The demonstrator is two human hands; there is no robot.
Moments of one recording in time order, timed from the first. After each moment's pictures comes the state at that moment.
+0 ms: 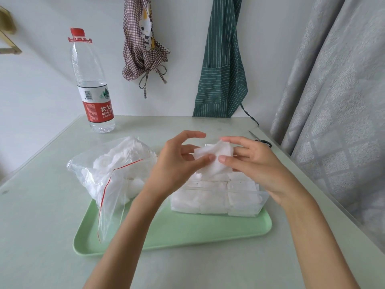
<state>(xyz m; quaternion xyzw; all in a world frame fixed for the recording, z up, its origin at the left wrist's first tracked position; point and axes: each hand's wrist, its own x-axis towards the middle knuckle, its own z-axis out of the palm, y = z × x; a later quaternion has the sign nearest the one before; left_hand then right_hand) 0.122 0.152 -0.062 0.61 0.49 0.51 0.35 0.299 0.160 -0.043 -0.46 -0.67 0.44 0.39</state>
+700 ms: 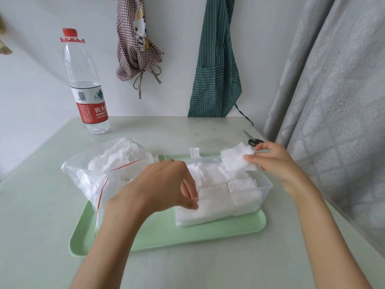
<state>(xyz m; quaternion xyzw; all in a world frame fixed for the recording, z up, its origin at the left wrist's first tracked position) 0.108 0.120 -0.041 0.81 0.56 0.10 0.14 0.345 0.197 -0.063 -0.63 -0.56 0.35 0.42</state>
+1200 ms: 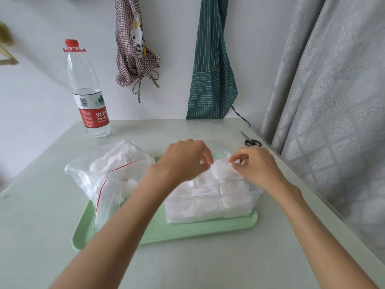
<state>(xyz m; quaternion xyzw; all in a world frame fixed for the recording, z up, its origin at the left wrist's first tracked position) 0.151 0.164 -0.030 0.81 0.57 0.13 0.05 0.339 0.191 -0.067 -0.63 -0.72 0.10 0.27</state>
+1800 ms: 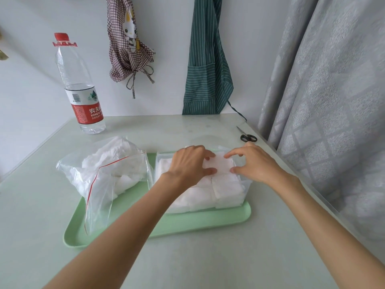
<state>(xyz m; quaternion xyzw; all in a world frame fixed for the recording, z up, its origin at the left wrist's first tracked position) 0.176 0.197 -0.085 0.81 0.56 0.18 0.02 0.358 0.202 -0.074 -0.61 -0.77 0.11 0.14</state>
